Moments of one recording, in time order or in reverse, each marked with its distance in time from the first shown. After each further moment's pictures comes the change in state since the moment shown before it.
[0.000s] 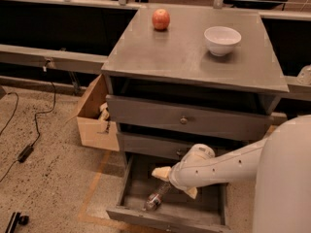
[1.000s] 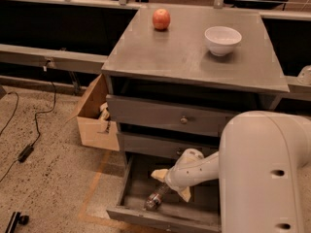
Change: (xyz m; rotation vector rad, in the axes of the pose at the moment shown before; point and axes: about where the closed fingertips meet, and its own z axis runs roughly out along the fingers) arm 0.010 0.008 0.090 -0.026 -0.039 0.132
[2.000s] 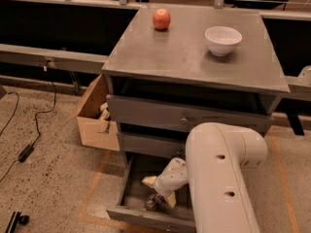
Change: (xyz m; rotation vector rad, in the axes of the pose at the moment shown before) arm -0.013 -0.018 0.129 0.001 -0.075 0.078
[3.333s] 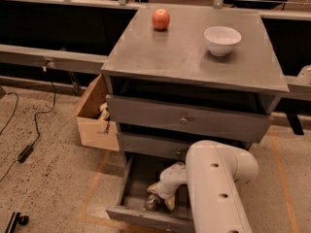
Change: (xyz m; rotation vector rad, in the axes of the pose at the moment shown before) arm 0.012 0.026 0.075 -0.083 -0.089 0.042
